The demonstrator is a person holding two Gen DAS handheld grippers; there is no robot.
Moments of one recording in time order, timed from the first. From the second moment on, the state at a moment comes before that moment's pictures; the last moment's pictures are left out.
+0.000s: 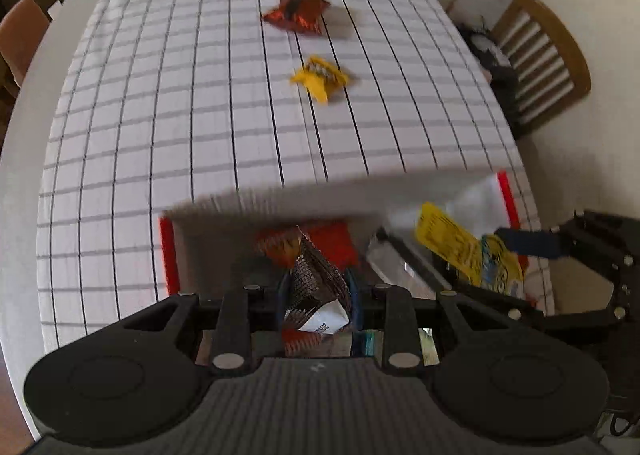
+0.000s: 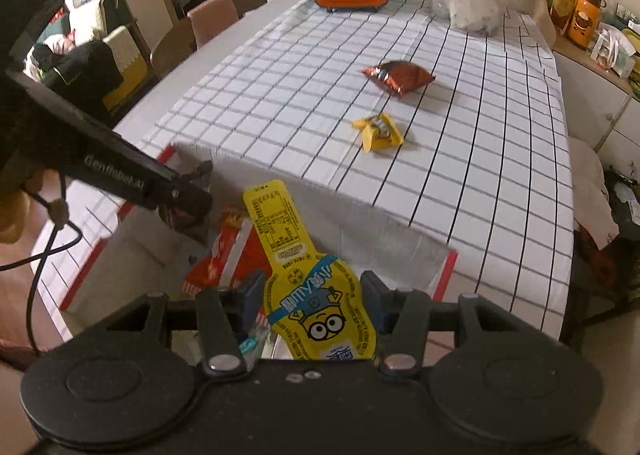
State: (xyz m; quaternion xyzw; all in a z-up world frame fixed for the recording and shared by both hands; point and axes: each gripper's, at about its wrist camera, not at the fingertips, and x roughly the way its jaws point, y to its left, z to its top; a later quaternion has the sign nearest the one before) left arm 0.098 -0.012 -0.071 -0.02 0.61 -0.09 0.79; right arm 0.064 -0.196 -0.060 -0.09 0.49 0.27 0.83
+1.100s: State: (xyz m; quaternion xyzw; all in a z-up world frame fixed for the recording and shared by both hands) left arm 0.062 -0.054 -0.140 0.06 0.70 -0.09 0.70; right arm 0.009 -0.186 -0.115 -0.07 0.56 0.24 0.79
